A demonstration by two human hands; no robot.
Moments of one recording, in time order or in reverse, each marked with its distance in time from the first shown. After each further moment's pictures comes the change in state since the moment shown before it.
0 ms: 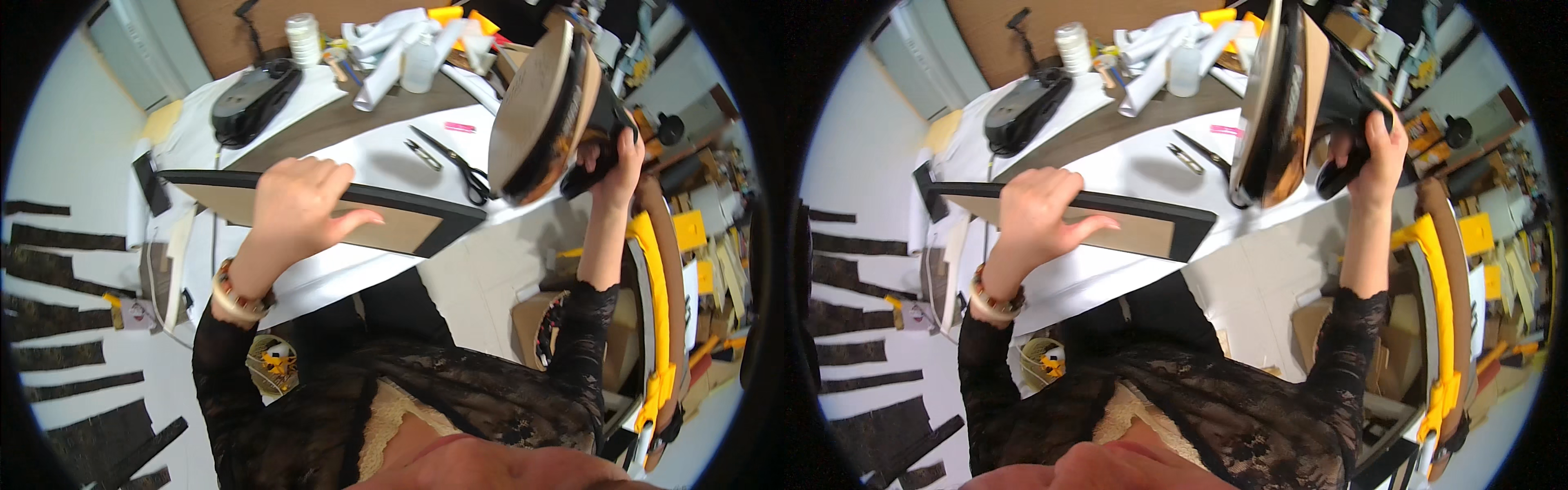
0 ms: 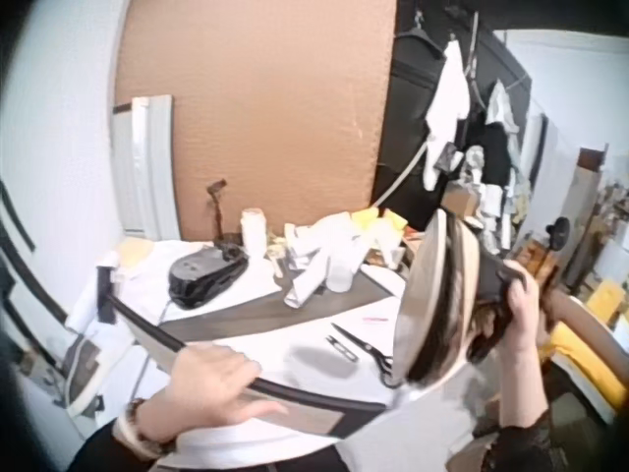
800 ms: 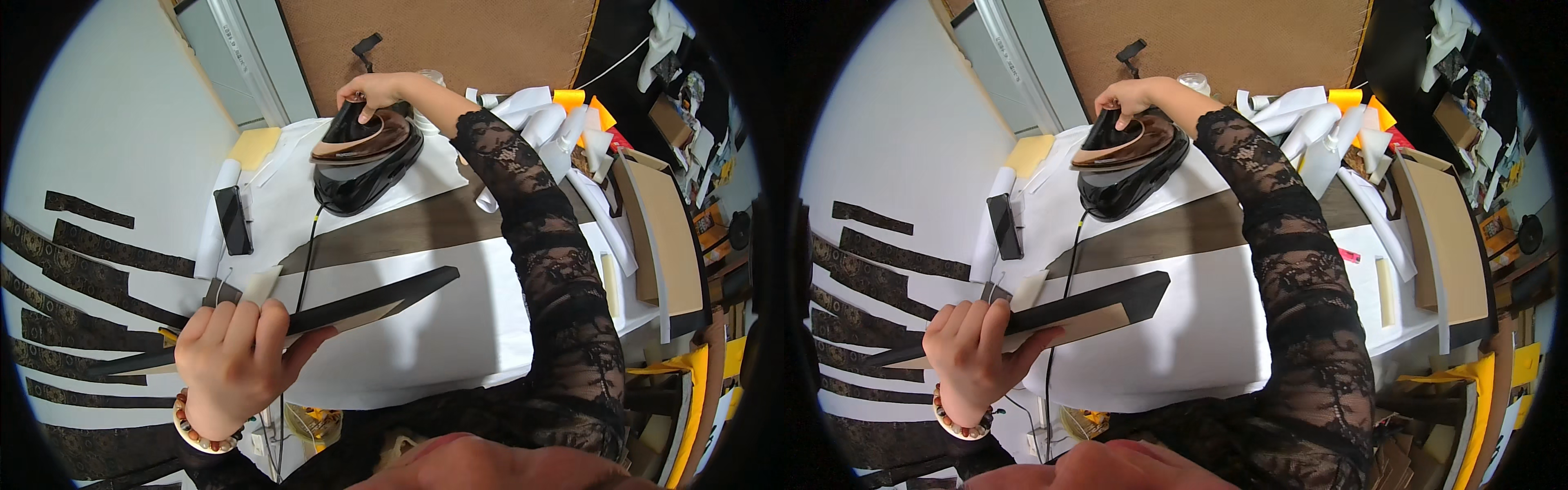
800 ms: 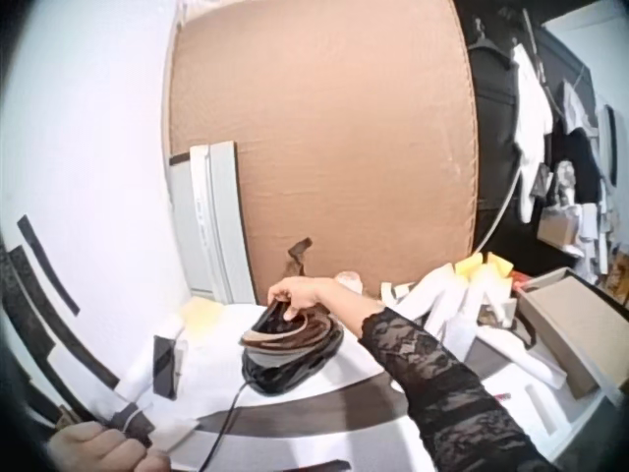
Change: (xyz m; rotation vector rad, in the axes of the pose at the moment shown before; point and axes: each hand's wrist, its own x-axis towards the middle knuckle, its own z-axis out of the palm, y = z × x) left_hand -0.025 -0.059 -0.127 0.705 -0.305 -0.333; right_hand 0.270 0.330 0.447 -0.549 -1.466 -0.140
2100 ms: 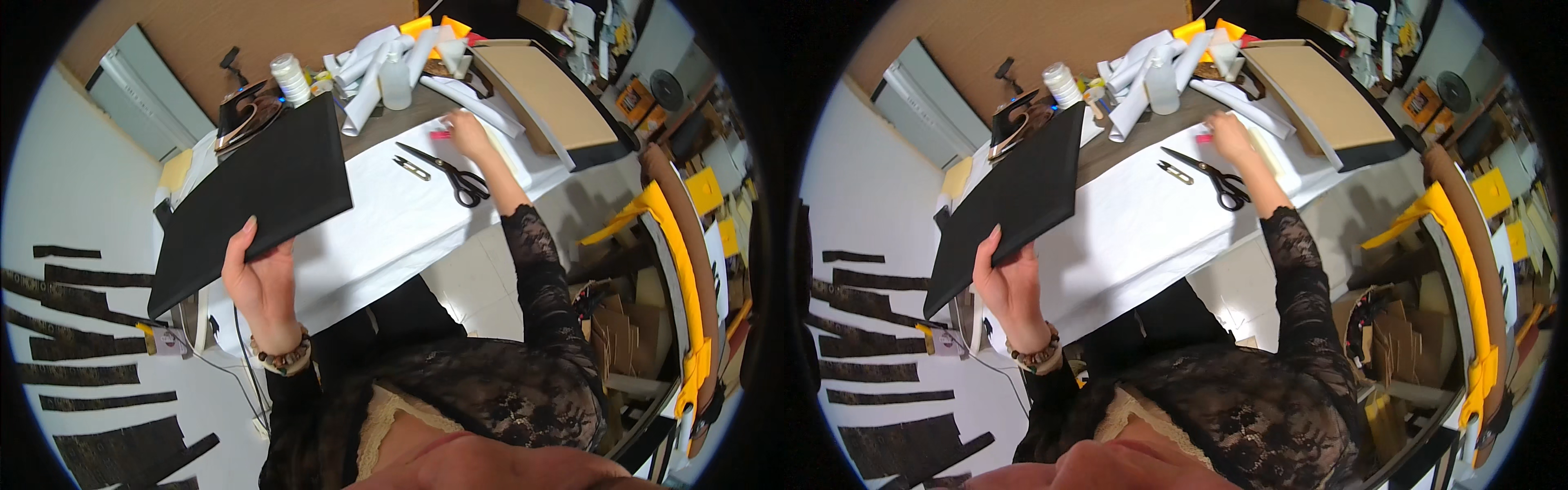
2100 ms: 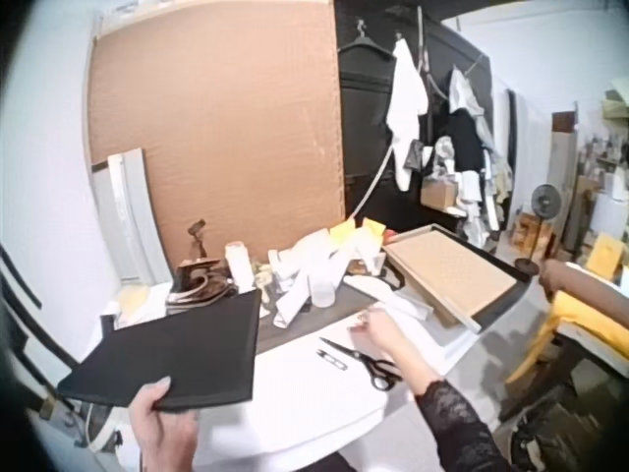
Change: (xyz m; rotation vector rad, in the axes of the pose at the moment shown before) left_hand -0.017 0.154 0.008 -2.744 0.425 -0.867; right_hand -0.491 -0.045 0.199 -0.382 0.746 0.919
